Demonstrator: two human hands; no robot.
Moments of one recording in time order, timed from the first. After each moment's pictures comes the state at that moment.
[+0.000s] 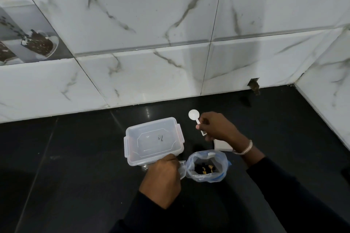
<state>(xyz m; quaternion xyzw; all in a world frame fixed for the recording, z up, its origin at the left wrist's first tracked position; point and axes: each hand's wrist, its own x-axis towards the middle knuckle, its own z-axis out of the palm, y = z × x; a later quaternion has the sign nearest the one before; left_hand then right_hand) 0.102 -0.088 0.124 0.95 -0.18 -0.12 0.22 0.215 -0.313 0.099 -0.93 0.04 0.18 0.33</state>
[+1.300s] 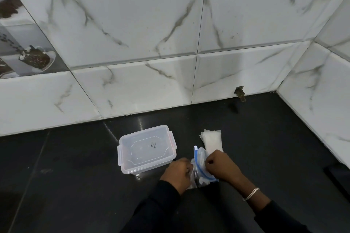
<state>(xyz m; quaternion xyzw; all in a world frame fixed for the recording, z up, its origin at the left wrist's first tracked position) 0.128 -0.143 0.046 0.92 -0.18 -0.22 0.28 0.115 -0.322 0.068 -0.93 0.12 0.20 0.29</state>
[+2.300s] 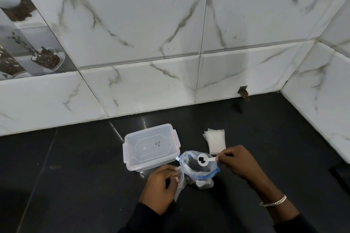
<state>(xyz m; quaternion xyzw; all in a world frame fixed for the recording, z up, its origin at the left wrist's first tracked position) 0.081 -0.081 0.071 0.90 -0.15 -0.04 0.40 0.086 -0.347 0.107 -0.85 0.17 0.13 0.48</state>
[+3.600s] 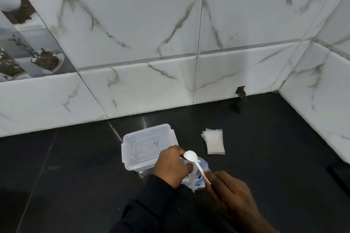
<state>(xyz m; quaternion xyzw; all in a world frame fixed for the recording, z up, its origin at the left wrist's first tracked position) 0.104 -0.133 0.150 0.93 -0.04 -0.16 0.34 0.005 -0.304 0.098 -0.92 -0.19 -0.25 0.22</state>
